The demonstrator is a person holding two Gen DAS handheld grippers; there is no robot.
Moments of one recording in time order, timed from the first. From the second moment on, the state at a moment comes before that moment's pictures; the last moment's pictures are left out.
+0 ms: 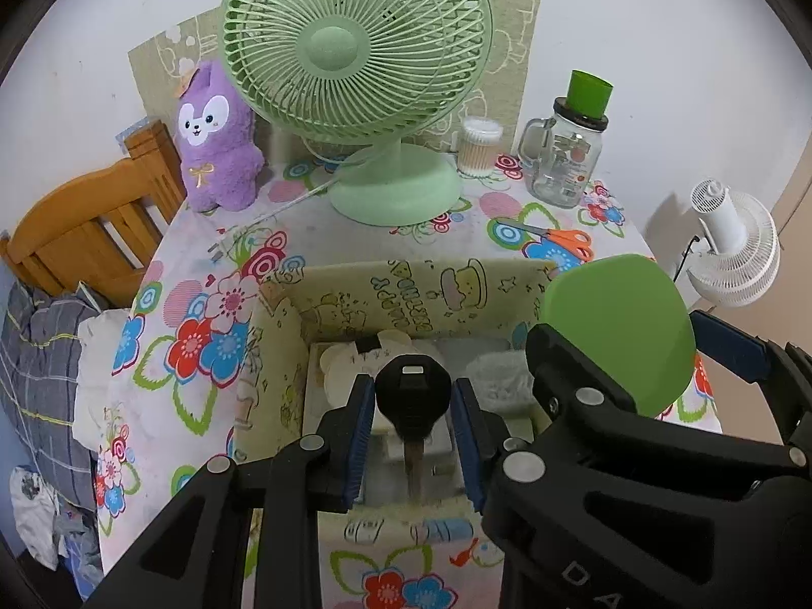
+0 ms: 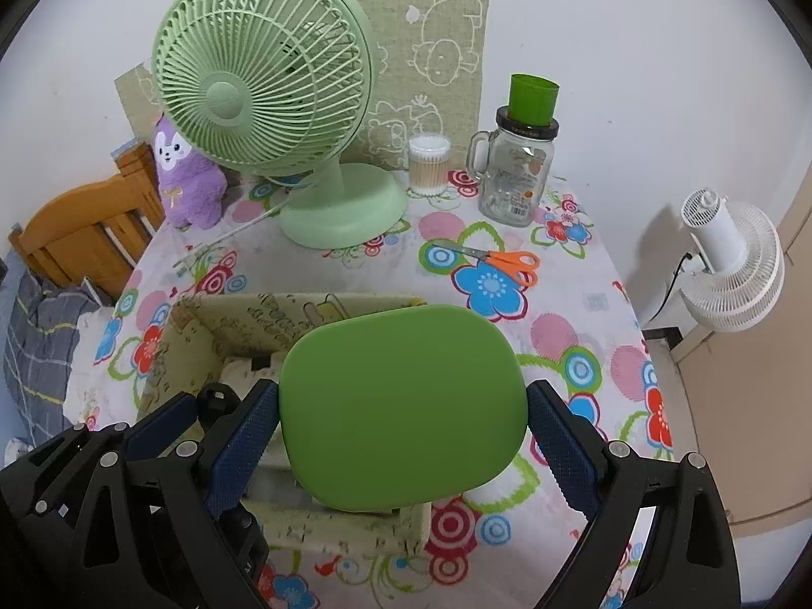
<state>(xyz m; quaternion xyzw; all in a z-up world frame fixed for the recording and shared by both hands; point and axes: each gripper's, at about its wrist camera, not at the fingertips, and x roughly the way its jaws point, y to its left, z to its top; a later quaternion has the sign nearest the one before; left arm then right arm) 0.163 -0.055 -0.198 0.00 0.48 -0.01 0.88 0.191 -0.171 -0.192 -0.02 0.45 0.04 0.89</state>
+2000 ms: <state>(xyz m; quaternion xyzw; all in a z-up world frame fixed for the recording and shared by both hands) 0.196 -0.039 -0.222 0.04 0.52 -0.01 0.85 0.230 -0.139 -0.233 -0.02 0.49 0.07 0.87</state>
